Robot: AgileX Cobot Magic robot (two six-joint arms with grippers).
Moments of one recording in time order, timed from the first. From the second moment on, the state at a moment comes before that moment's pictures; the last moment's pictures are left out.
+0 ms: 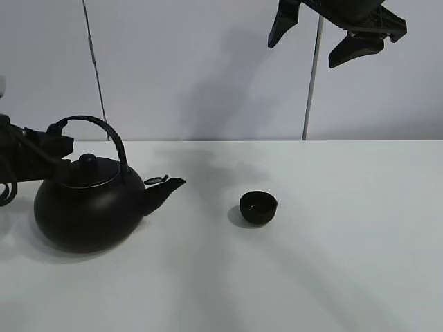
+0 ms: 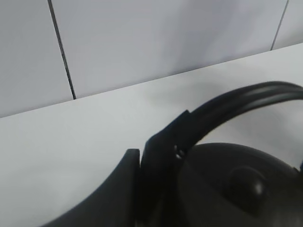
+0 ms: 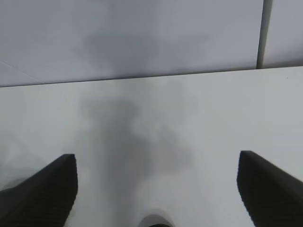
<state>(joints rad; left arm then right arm) -0.16 1.87 -0.48 0.31 -1.06 -0.02 0.26 1.75 -1.44 0.15 0.53 0.15</state>
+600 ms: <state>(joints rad) -0.33 1.81 -0.75 0.32 -0.70 0.03 0.26 1.75 -1.44 0.15 0.53 0.15</state>
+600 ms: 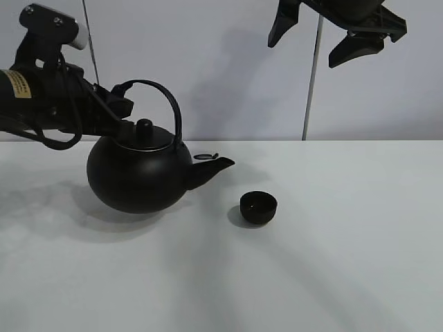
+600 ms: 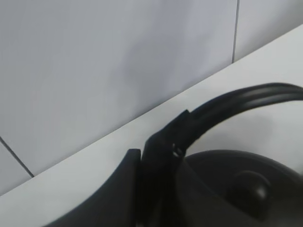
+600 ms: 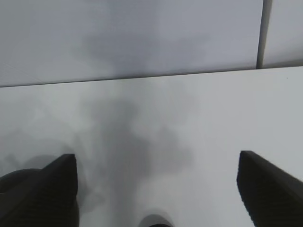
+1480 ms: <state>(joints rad) -0.42 1.96 -0.98 0.32 -0.52 0.04 0.26 1.75 -1.44 0.15 0.52 0.15</state>
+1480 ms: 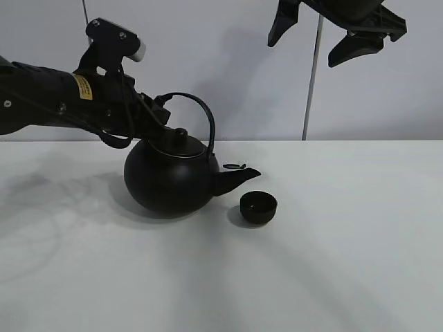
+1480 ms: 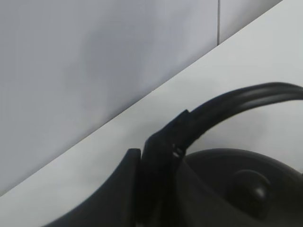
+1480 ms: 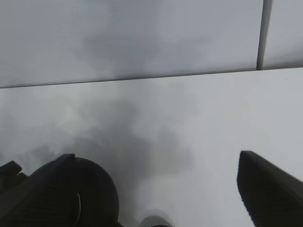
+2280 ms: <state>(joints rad) -0.43 1.97 -1.01 0.32 -0.51 0.16 0.26 1.75 -1.44 0.15 0.51 0.15</state>
